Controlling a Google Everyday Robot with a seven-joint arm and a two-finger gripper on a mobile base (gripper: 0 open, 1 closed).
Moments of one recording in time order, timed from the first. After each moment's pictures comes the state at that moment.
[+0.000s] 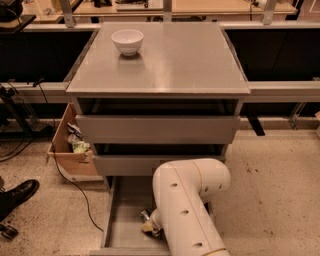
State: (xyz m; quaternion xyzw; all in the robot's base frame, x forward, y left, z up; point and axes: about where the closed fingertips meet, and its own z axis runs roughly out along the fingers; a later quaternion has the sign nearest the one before) arm 0.582 0.043 0.113 -0.40 0.88 0.14 0.21
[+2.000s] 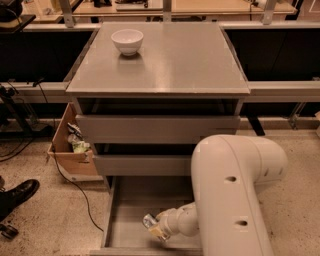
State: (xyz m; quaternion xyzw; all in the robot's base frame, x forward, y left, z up) arm 0.503 0.014 0.278 -0.45 0.84 0.18 0.25
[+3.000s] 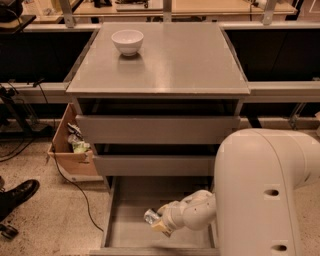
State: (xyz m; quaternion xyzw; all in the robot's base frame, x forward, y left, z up) arm 0.494 0.000 0.349 -0.51 0.80 0.17 0.25
